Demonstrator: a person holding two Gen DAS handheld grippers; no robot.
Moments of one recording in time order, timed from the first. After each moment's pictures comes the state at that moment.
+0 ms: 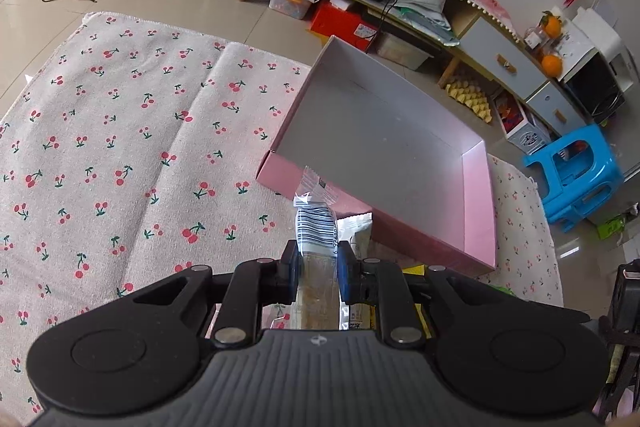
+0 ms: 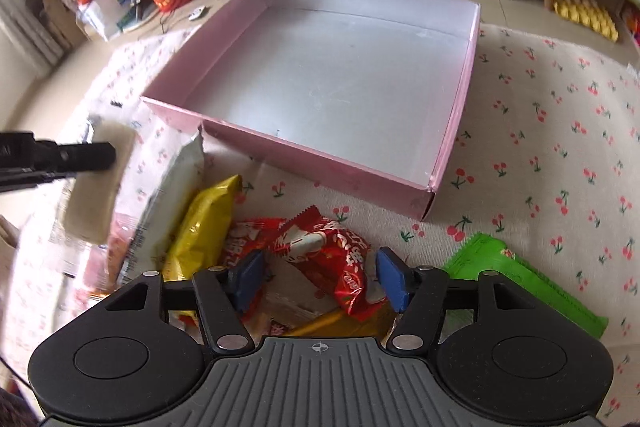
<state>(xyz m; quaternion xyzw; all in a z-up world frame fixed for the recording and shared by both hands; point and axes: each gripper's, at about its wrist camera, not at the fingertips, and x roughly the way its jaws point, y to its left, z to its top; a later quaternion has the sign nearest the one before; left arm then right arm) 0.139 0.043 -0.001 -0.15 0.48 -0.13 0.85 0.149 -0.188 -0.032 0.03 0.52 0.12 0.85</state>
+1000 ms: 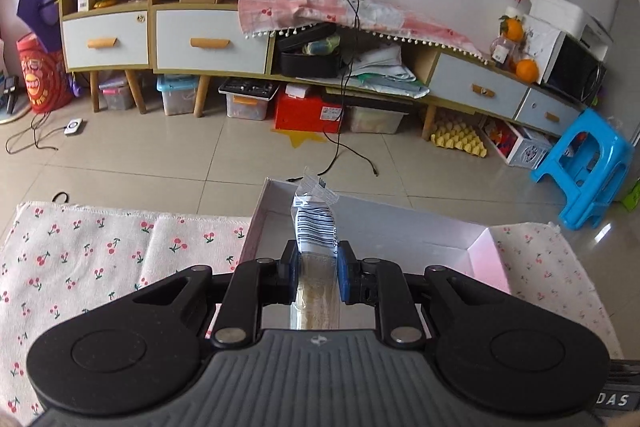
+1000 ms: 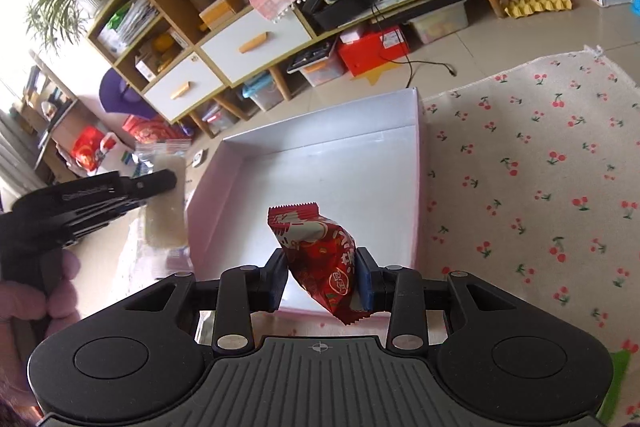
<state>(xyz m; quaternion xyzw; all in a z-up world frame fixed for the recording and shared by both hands) 0.210 -0.014 0.003 -0.02 0.35 -0.16 0.92 0.187 -0.248 -0.017 0.27 0.40 0.09 0.87</state>
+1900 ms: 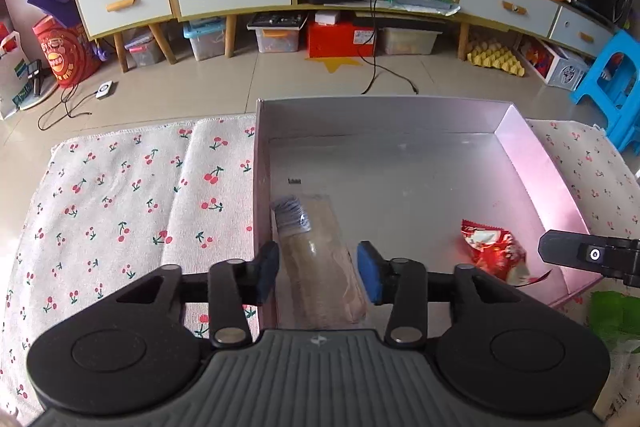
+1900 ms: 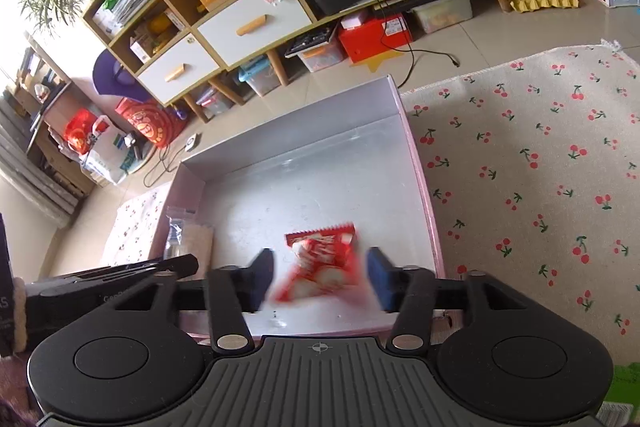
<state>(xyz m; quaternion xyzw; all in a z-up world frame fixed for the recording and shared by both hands) 0.177 -0.001 -0.005 0.05 0.43 -0.12 0.89 0.185 -0.234 -0.014 0.24 0.41 0.08 0.88</state>
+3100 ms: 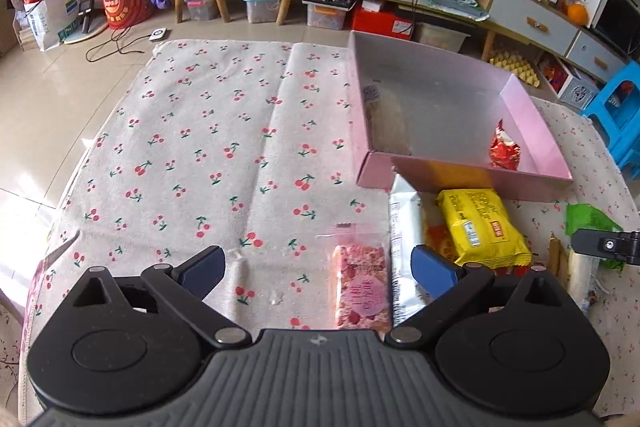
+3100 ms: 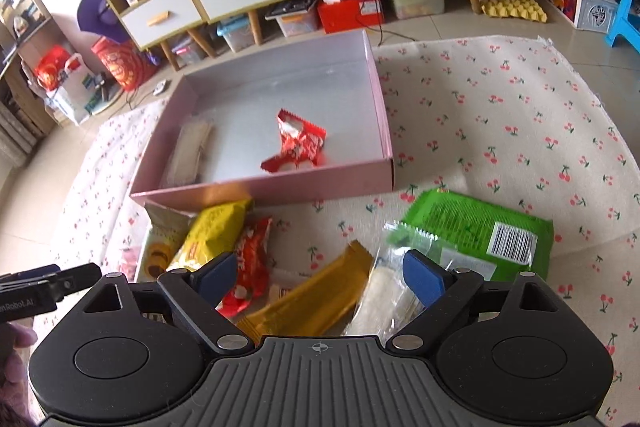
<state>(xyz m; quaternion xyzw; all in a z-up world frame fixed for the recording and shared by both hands) 0.091 0.064 -0.002 -0.01 0.46 -0.06 0.88 0.092 -0.213 -0.003 0.14 0.47 0.04 0.87</state>
